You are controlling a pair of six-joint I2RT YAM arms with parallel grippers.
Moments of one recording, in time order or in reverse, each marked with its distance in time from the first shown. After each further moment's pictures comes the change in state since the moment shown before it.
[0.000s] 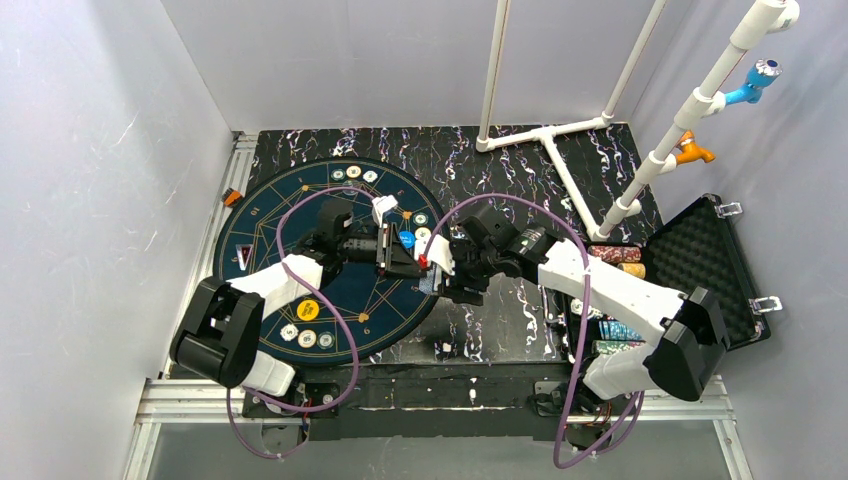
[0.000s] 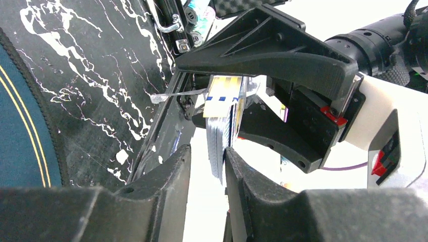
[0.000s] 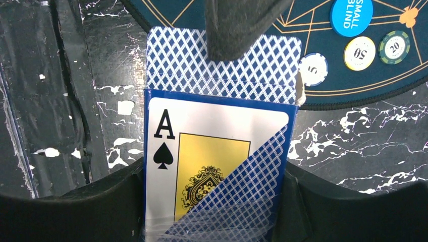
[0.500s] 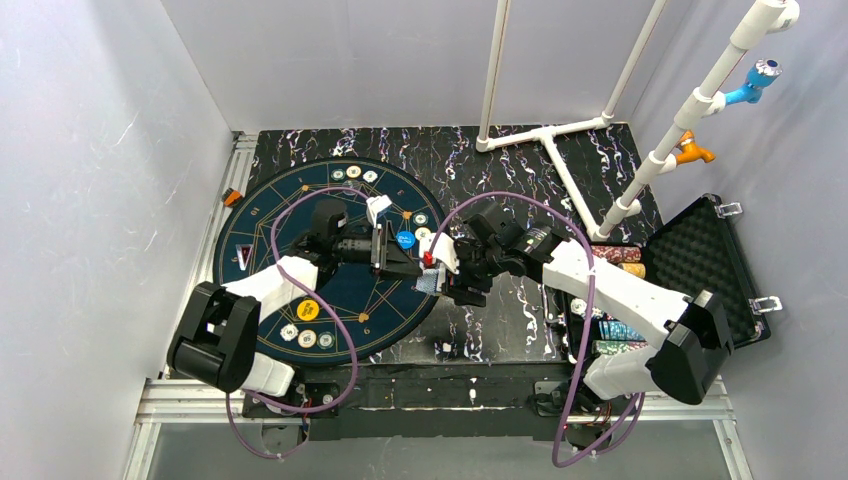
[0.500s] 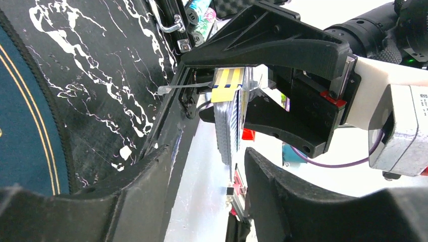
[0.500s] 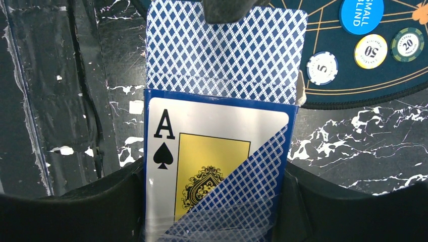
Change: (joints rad) left arm 0.035 -0.023 -0.018 -0.018 0.023 0.026; right arm -0.028 -0.023 -0.016 -0.016 -0.055 0.013
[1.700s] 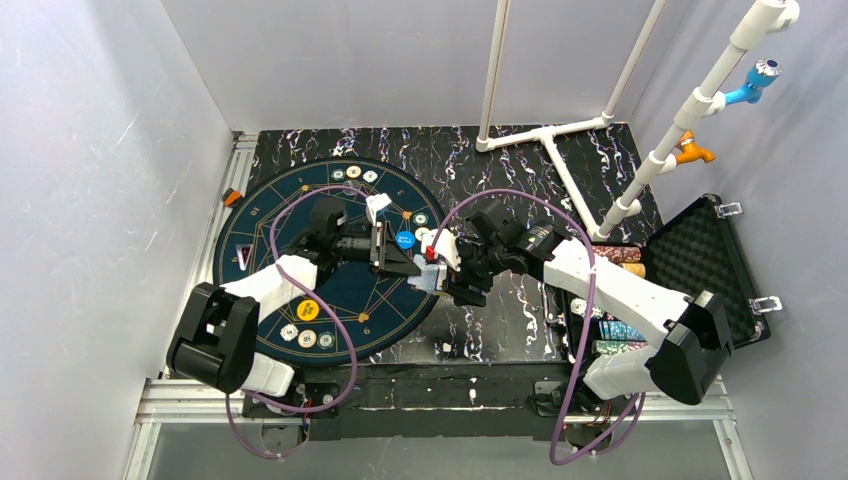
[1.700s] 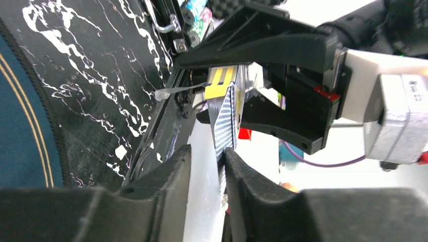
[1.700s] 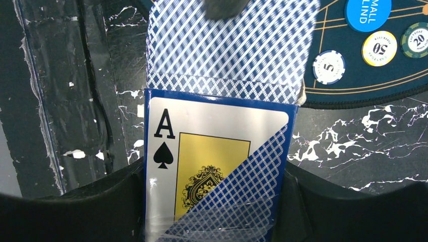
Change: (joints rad) left arm -0.011 -0.008 0.012 -0.013 0.010 -0.014; right arm -0.023 0.000 0.000 0.001 -0.044 0.038
